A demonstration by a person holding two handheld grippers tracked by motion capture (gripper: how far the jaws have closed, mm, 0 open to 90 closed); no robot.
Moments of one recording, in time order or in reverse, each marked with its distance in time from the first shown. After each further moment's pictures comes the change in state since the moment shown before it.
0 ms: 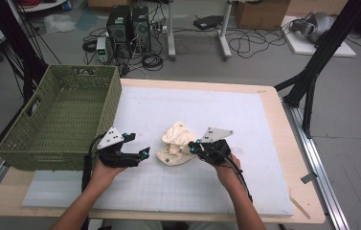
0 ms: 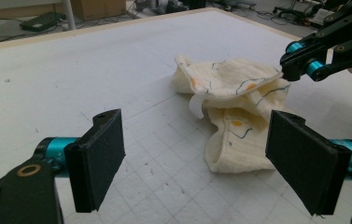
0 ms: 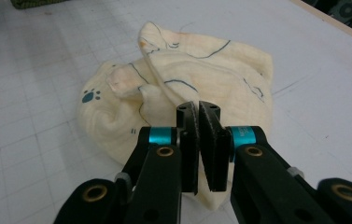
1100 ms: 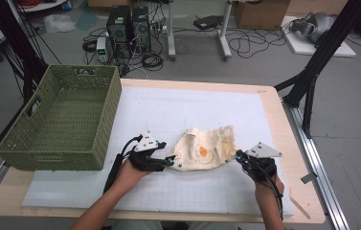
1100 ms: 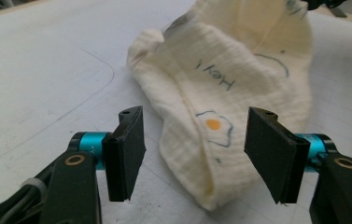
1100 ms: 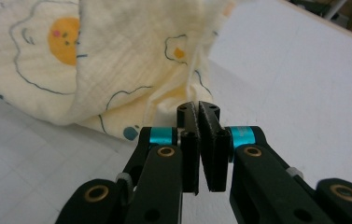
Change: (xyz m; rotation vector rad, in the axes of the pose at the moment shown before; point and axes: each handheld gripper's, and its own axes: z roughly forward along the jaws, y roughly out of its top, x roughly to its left) left arm -0.046 0.001 0.069 0.158 -0.140 0.121; right arm -0.017 -0.075 -0.098 0.101 -0.396 0.175
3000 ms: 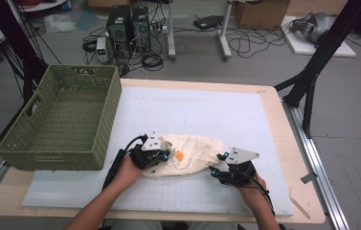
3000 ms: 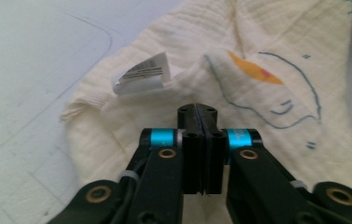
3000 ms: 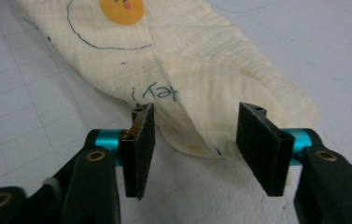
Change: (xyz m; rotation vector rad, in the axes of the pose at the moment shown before) left arm 0.009 0.000 0.002 0.100 0.015 0.104; right arm 0.038 0.008 0.030 -0.030 0.323 -0.181
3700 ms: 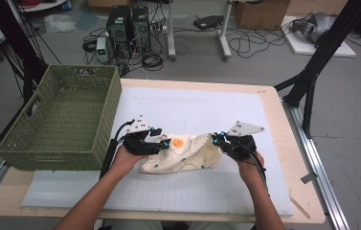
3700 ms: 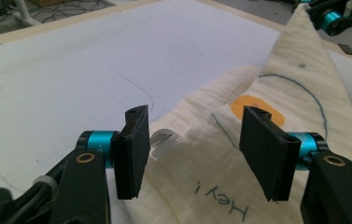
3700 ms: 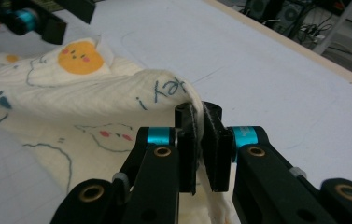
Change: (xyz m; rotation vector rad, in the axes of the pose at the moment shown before) left arm 0.029 0.019 -0.019 -0.183 0.006 -0.167; right arm -0.043 0.053 0.000 -0.120 -0.064 0.069
